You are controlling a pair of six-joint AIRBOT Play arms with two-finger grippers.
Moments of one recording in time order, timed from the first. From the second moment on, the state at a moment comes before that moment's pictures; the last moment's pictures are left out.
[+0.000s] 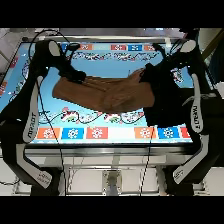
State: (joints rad) left arm -0.26 -1.78 1.95 1.32 -1.50 -1.38; right arm -0.02 -1.83 2.04 -0.82 1.75 1.47
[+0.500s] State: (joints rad) left arm -0.51 -2.03 1.91 1.16 -1.35 -1.29; right arm 0.08 -1.76 2.04 -0.79 1.53 1.48
